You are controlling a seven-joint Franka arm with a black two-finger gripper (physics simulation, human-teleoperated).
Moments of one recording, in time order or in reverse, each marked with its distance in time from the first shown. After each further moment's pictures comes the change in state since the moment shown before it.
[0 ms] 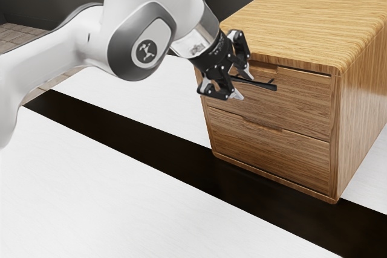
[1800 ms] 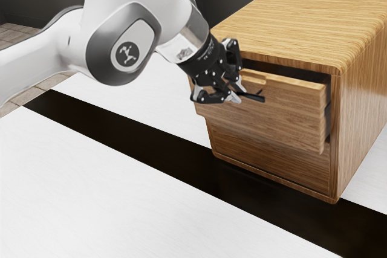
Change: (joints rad) arm -0.026 -0.095 0.005 -0.091 -0.028 -0.022 0.013
